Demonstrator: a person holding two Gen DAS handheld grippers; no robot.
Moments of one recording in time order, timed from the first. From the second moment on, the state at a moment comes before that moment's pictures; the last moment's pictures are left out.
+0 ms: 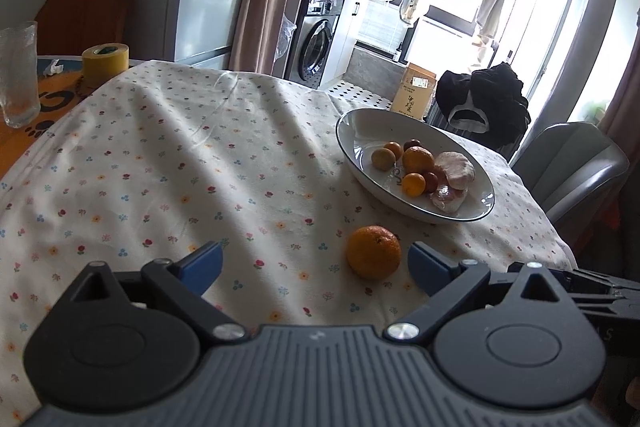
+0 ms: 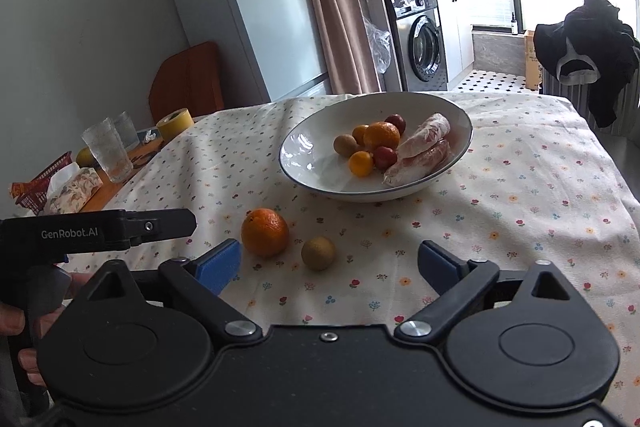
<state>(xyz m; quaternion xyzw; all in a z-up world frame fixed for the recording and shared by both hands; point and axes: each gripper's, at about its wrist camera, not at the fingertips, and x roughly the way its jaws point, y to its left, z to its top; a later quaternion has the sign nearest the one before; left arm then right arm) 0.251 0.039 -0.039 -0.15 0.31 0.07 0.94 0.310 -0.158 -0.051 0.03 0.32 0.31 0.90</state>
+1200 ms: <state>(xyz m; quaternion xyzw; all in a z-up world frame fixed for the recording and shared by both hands) 0.296 0.011 -0.050 -0.12 0.33 0.08 0.93 0.353 -0.157 -0.074 0.05 0.34 0.34 0.88</state>
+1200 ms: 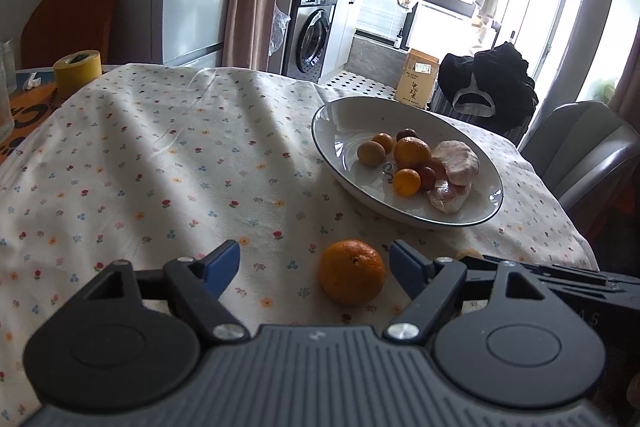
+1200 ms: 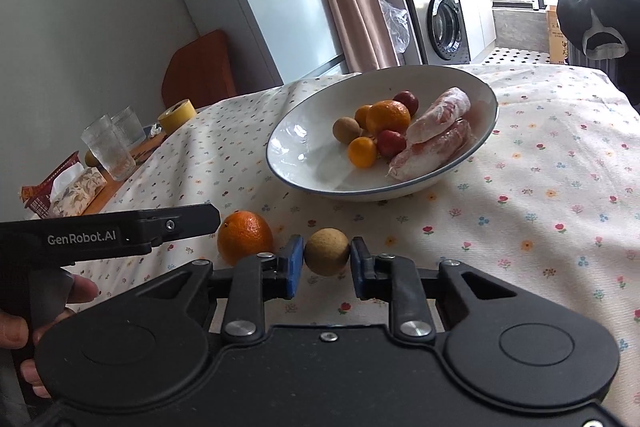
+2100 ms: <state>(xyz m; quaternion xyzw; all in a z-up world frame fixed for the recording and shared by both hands) 0.292 -0.007 -0.033 -0.14 0.31 0.07 0.94 0.345 -0.178 -0.045 0.07 0.30 0.31 0.90</state>
